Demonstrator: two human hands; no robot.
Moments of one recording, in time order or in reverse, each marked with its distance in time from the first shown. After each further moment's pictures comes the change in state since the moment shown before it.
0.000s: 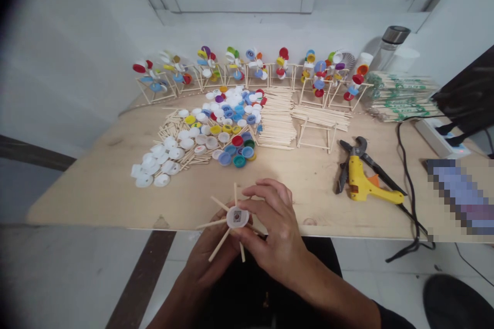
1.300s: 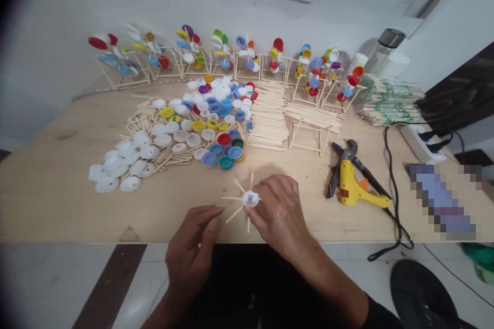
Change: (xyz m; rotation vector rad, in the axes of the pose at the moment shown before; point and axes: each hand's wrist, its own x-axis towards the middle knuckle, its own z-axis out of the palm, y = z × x) left_hand 0.010 -0.004 -0.036 1.271 0.233 0.929; right_hand 0.013 0.040 -0.009 -0.387 -0.181 0.027
